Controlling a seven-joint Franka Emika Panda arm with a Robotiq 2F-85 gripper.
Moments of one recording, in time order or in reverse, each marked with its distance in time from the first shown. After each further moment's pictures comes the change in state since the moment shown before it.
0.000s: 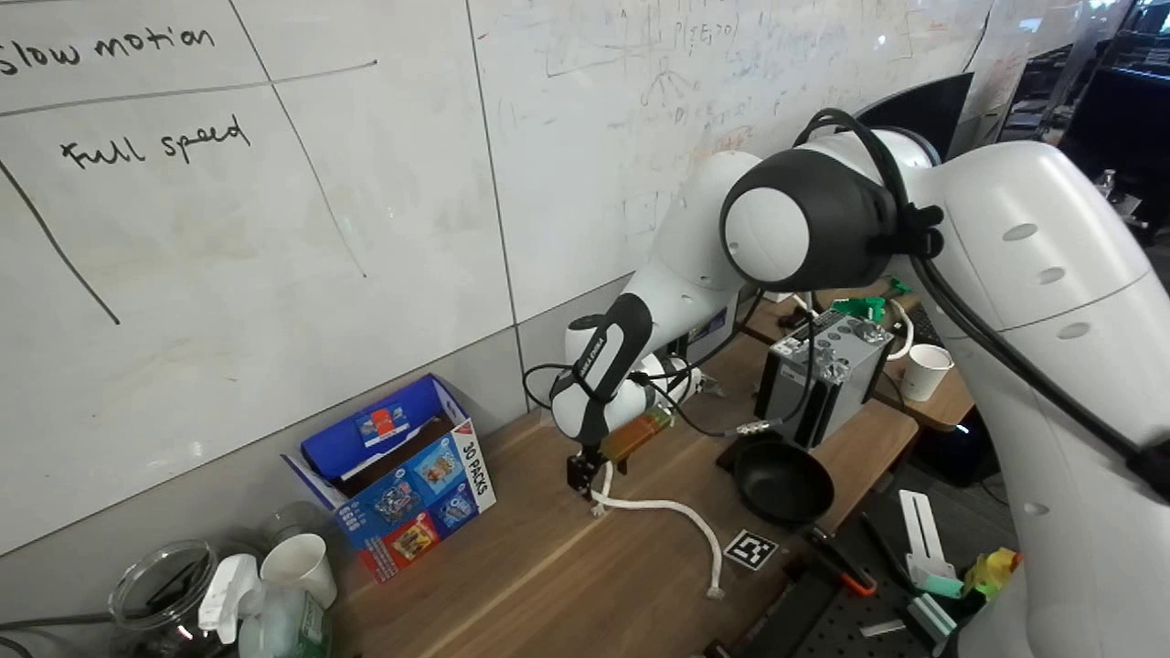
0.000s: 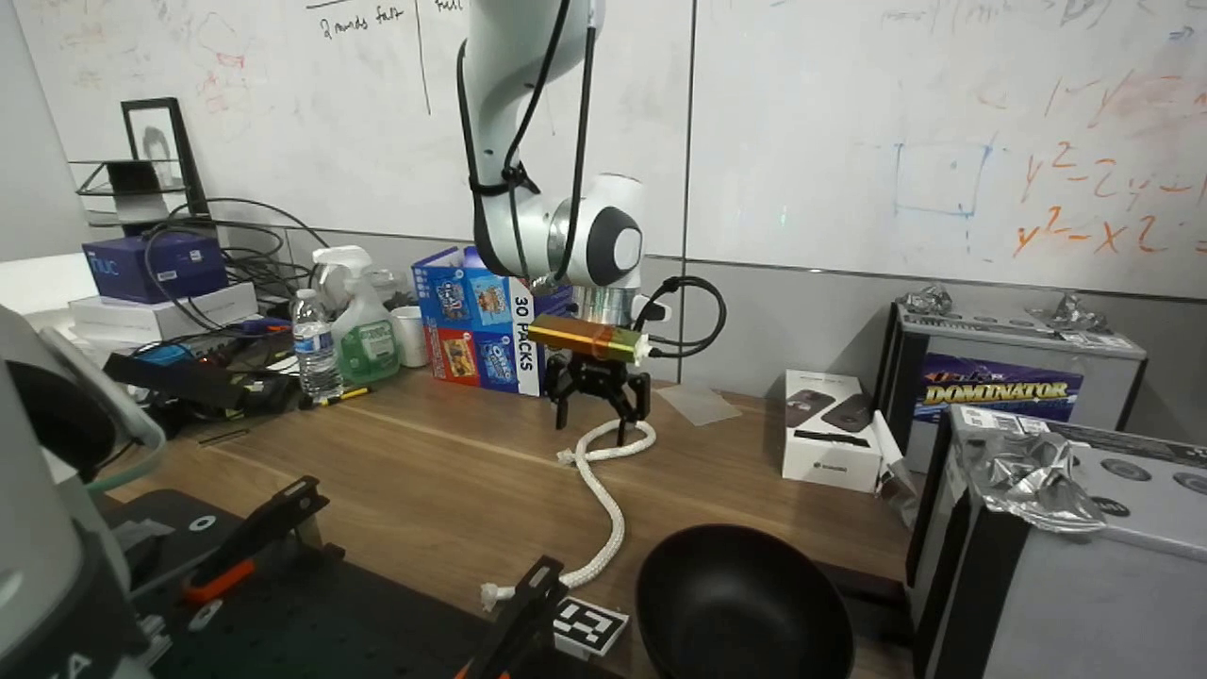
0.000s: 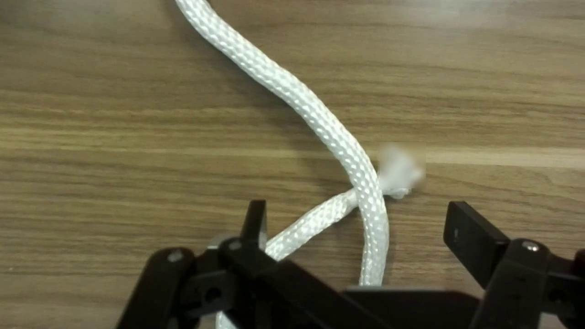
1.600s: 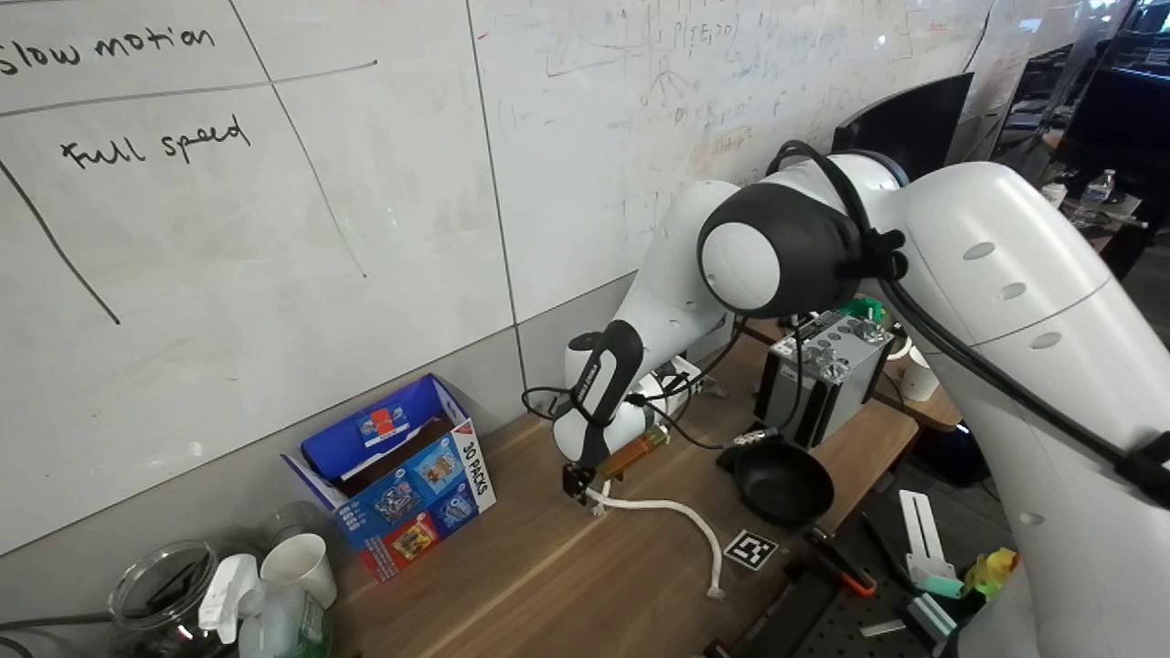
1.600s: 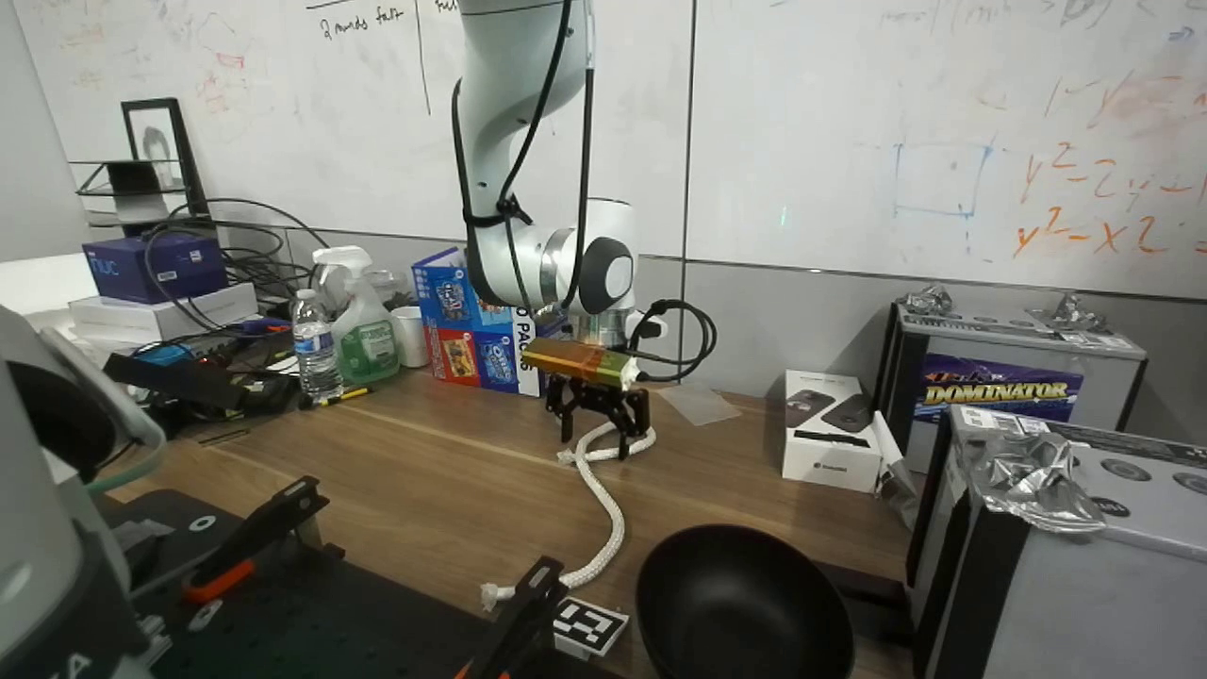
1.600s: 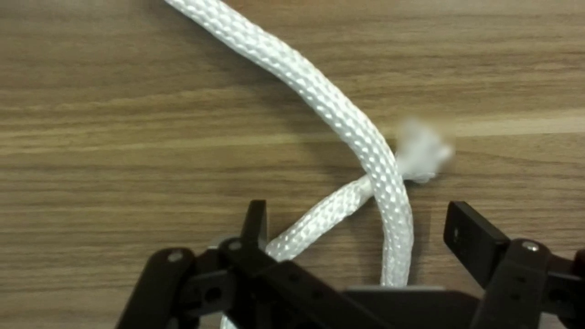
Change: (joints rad) arm 0.056 0.070 -0.045 0.017 0.005 0.126 0.099
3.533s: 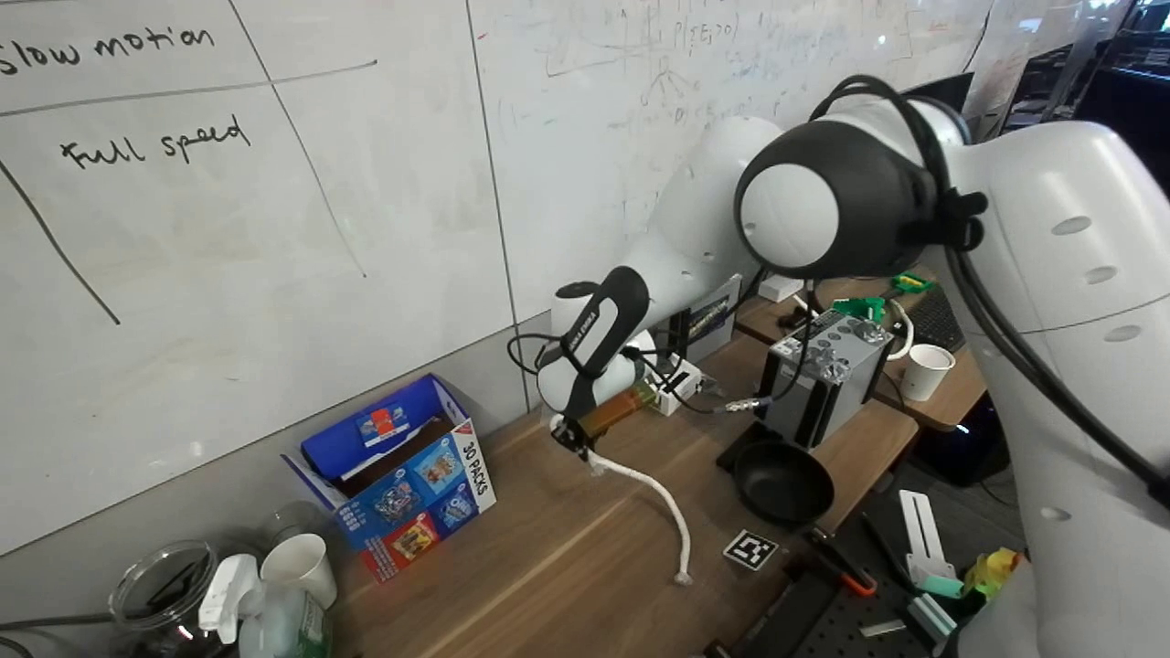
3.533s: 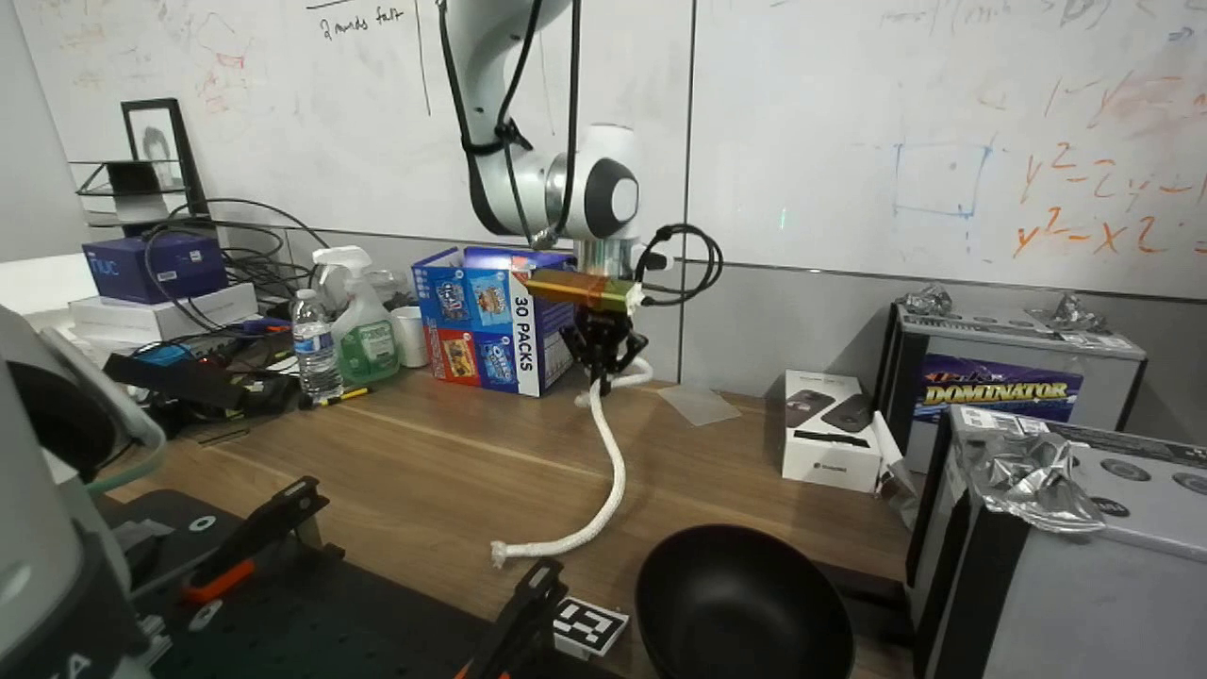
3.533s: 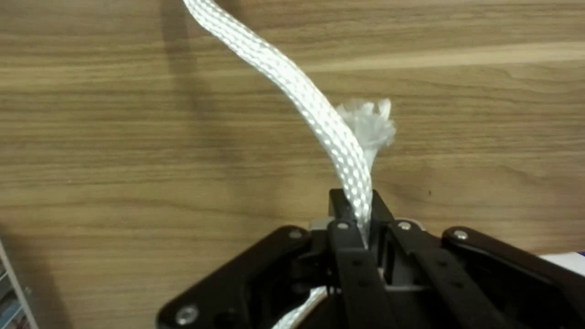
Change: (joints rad) arm -0.001 -0.172 0.007 -0.011 0.000 -0.117 0.017
